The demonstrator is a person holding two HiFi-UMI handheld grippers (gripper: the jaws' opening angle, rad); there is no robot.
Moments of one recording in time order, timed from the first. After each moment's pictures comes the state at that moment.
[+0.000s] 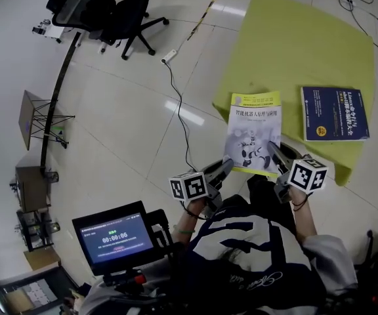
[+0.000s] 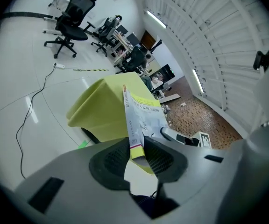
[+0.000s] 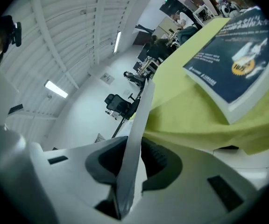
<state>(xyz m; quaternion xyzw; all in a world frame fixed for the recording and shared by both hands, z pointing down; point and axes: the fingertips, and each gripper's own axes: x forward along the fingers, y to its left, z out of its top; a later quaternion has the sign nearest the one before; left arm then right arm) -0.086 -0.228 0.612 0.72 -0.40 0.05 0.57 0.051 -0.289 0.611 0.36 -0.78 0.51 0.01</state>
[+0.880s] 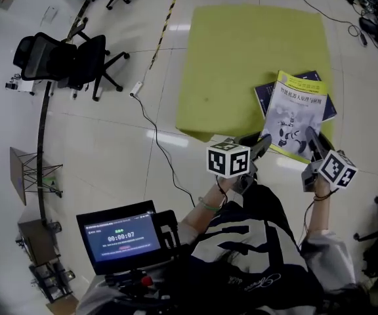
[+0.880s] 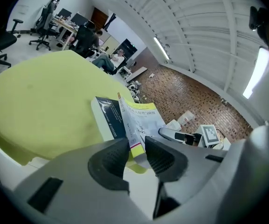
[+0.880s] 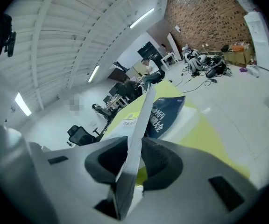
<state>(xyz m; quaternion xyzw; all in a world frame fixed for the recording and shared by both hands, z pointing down) 0.155 -0.287 0.541 0.86 -0.21 0.16 0.44 0.306 -0.270 0.539 0.62 -0.66 0.42 -0.06</state>
